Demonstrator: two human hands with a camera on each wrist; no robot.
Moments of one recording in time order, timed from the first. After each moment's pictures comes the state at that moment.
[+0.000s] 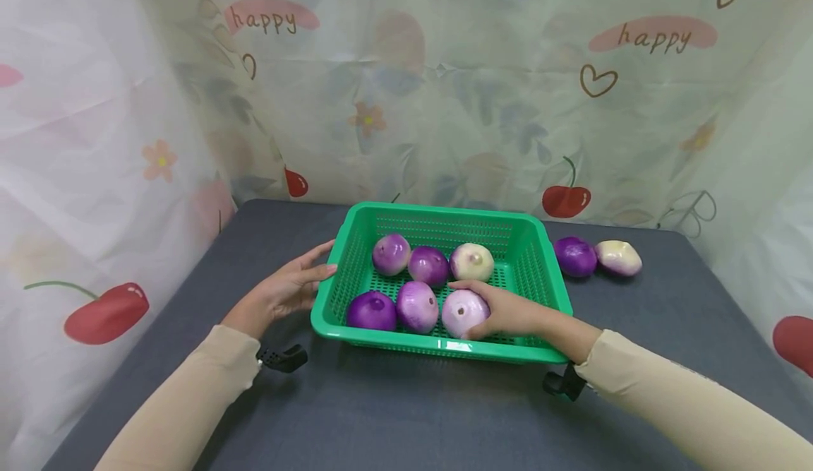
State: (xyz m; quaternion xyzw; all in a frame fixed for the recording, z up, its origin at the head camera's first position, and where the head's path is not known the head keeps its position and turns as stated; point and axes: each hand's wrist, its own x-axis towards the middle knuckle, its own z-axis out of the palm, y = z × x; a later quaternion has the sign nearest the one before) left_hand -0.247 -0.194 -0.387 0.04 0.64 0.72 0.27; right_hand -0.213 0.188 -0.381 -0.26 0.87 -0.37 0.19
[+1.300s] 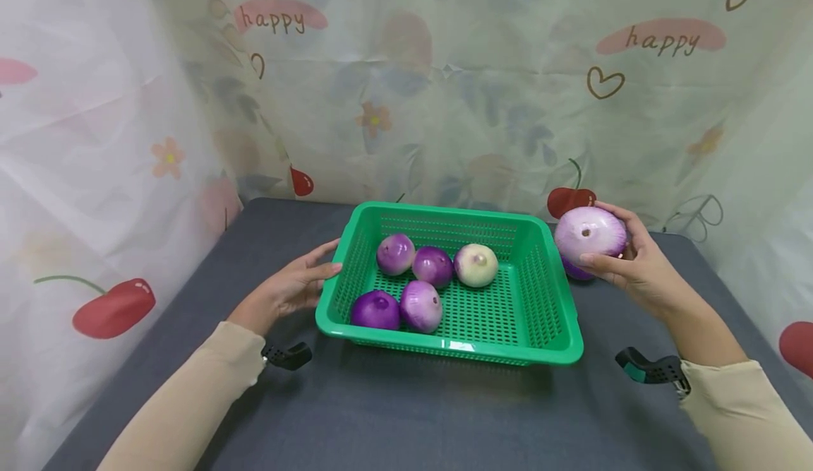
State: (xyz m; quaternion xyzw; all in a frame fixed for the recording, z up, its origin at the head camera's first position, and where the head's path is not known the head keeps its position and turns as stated) left_hand -0.248 -0.194 -0.389 0.03 0.65 0.71 0.26; right_hand -0.208 0.318 -0.324 -0.14 0.69 -0.71 0.05
